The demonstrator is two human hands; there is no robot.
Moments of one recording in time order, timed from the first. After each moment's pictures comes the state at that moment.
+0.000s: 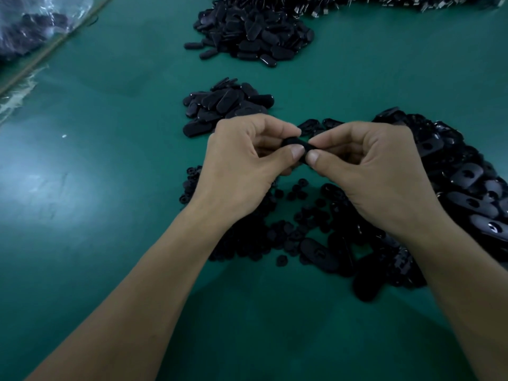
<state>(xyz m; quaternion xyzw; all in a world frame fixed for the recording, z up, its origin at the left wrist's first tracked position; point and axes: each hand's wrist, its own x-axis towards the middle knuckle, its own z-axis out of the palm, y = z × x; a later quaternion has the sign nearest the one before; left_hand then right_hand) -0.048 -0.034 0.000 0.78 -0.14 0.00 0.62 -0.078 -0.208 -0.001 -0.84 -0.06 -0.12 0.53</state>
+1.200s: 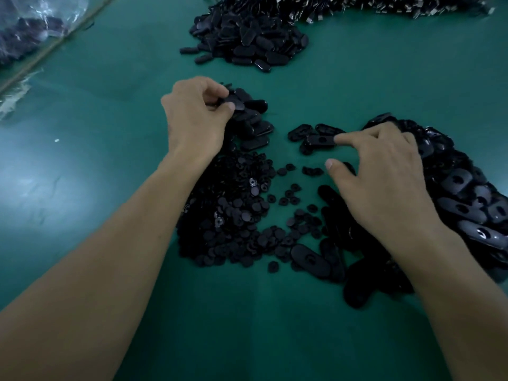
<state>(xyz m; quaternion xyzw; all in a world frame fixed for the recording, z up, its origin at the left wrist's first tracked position) 0.038 -0.012 -0.009 0.86 0.01 0.18 0.47 -0.080 -0.218 -0.004 -0.98 0.08 -0.12 0.17</state>
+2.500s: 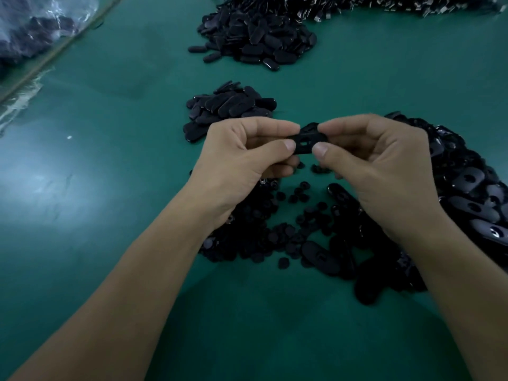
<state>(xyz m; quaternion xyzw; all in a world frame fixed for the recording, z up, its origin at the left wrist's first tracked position) -0.044 -0.027 0.004 0.67 -0.08 -0.09 0.73 -0.077 -0.206 -0.004 -0.77 -0.06 -0.17 0.61</state>
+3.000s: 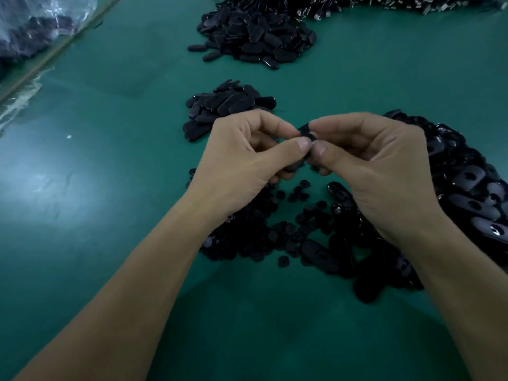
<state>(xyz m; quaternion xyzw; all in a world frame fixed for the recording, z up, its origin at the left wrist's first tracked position) -0.048 -0.026 0.003 0.75 -0.15 -0.04 0.65 -0.080 -0.200 -0.003 -0.73 -0.09 -0.15 0.66</state>
